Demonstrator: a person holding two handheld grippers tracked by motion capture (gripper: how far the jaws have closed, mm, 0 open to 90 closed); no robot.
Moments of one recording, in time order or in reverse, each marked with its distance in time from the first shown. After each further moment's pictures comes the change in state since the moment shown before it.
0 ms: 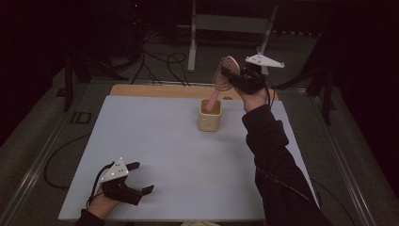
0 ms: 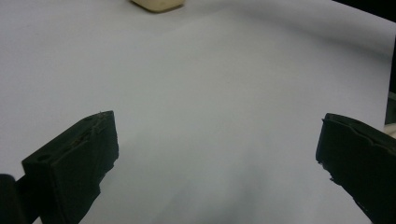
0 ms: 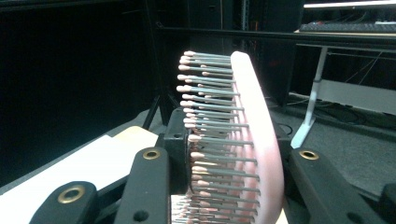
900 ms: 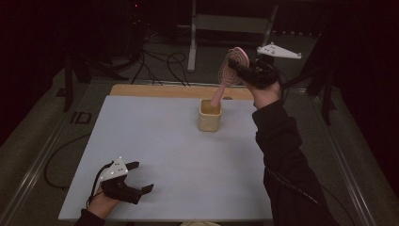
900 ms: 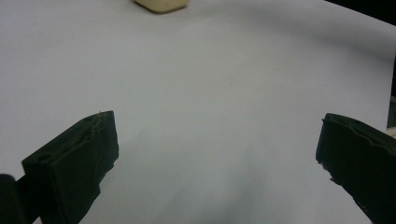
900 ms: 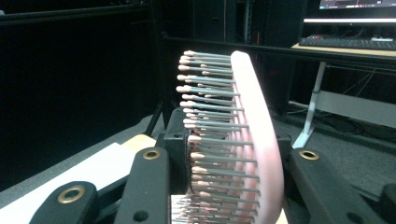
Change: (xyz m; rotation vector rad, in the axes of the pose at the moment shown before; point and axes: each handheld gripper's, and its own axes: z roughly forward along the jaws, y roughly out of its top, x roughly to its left) left arm 0.002 0.000 0.000 -0.009 0.012 -0.011; right arm 0.007 0.037 -0.035 -0.023 0.010 -0.022
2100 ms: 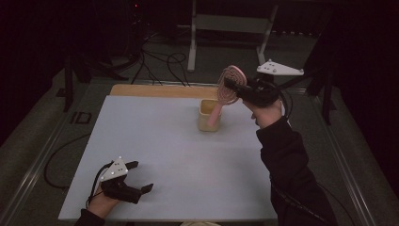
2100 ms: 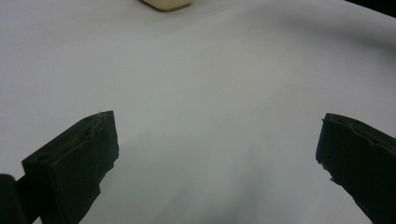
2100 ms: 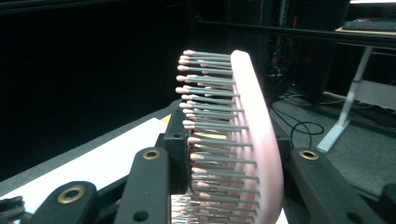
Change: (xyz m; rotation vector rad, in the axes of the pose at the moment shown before) left arm 0.001 -0.001 0.000 0.010 0.012 0.002; right arm 0.030 -0.018 -0.035 0.059 0.127 -0.010
